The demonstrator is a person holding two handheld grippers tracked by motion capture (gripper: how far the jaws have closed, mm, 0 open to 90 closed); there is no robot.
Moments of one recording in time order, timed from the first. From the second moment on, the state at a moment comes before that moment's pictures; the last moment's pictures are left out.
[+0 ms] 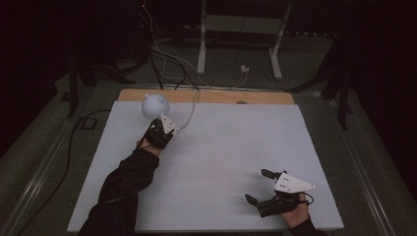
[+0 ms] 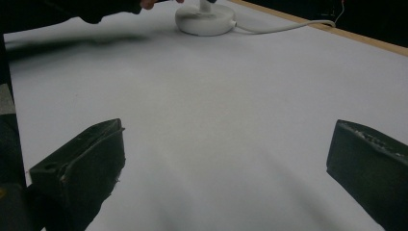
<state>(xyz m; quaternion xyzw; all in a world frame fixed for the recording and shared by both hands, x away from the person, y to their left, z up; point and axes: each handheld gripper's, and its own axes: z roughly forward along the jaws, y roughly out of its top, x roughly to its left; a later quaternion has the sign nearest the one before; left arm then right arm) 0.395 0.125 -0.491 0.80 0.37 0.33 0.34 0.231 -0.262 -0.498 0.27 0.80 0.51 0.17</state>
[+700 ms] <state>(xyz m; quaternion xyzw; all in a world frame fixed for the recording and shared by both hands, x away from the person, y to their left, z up) 0.386 0.121 -0.489 0.80 0.39 0.30 0.33 0.229 -0.263 -0.497 0.27 0.80 0.51 0.18</state>
